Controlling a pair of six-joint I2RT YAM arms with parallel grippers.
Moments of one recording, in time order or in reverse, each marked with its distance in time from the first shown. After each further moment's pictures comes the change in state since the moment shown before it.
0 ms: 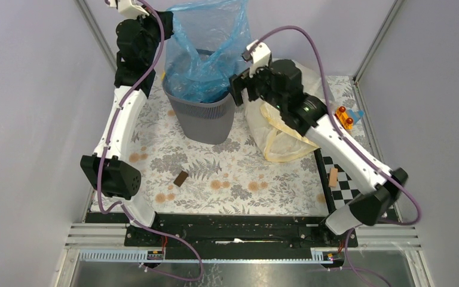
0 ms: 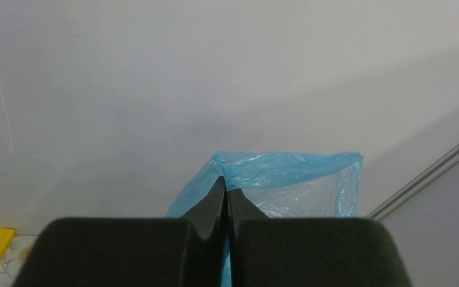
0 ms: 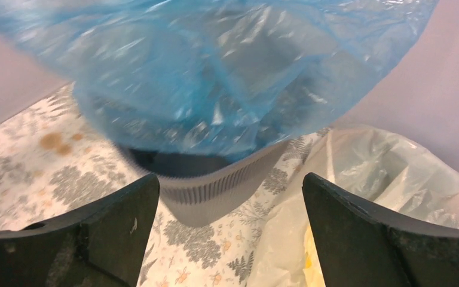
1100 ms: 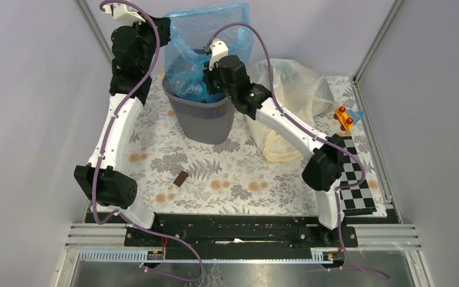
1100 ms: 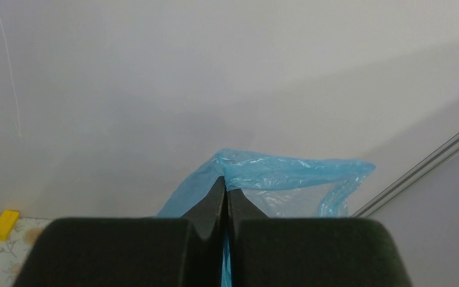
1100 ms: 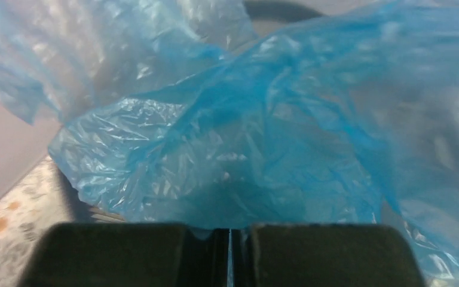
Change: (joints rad) left arm 0.005 -0.096 -0.098 -0.007 0.005 -0.018; right arm 0.082 0.422 0.305 0.087 0.024 0.219
